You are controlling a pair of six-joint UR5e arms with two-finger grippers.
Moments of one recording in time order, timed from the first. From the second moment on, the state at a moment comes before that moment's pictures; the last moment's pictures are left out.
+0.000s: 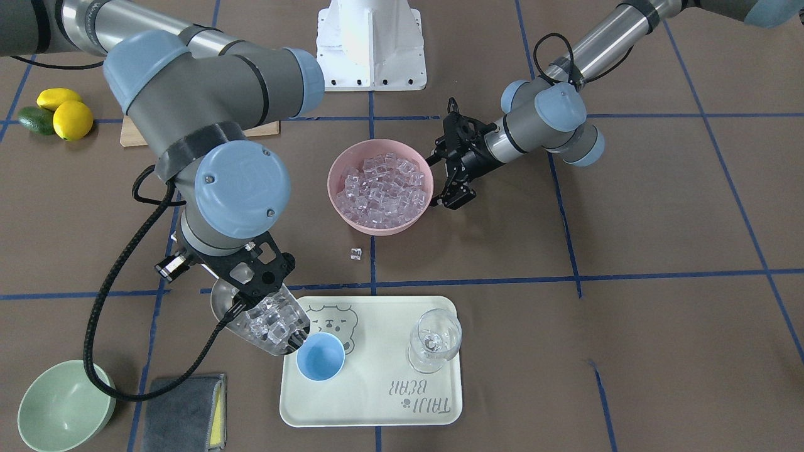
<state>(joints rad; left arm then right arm) -0.55 -2.03 -1.37 -2.80 -2.10 0.01 0.87 -0.54 1.28 -2.28 1.88 -0.21</state>
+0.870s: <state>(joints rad) -0.55 -2.03 -1.38 -2.80 -2.10 0.01 0.88 -0.44 1.10 -2.37 1.86 -0.34</state>
